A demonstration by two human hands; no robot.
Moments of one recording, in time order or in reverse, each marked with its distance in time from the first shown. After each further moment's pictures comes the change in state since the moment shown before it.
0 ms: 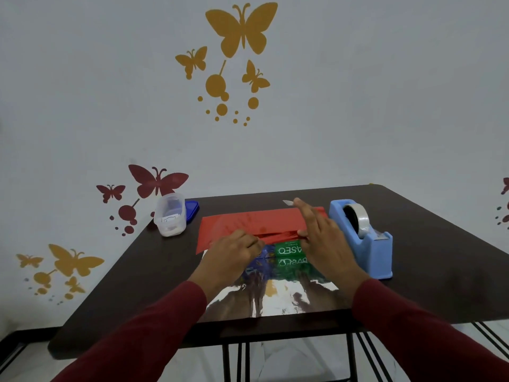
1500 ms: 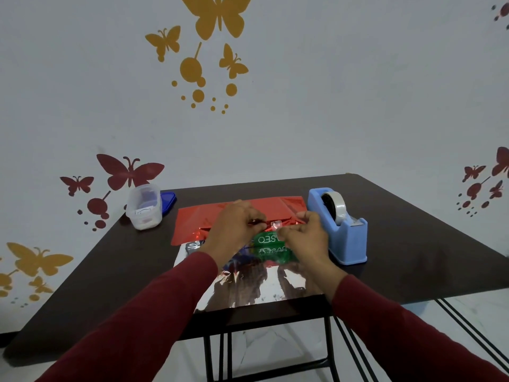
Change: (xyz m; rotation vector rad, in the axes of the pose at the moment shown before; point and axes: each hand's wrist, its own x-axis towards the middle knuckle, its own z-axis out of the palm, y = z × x) left_hand 0.068 0.022 0.005 -0.527 -0.021 -0.454; right_hand -0.013 -0.014 0.006 0.813 -0.041 1.103
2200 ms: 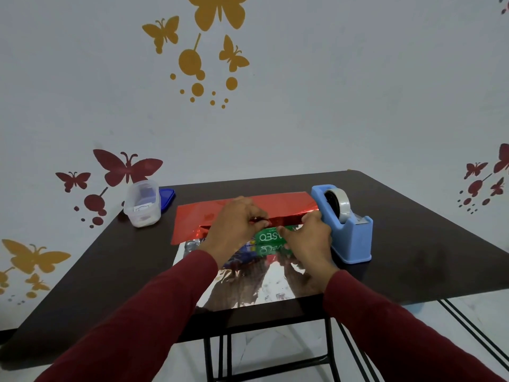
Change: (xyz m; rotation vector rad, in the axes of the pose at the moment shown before) left_hand 0.001 -0.006 0.001 -0.032 0.000 0.026; right_hand 0.004 -0.003 0.004 -0.472 0.117 -0.065
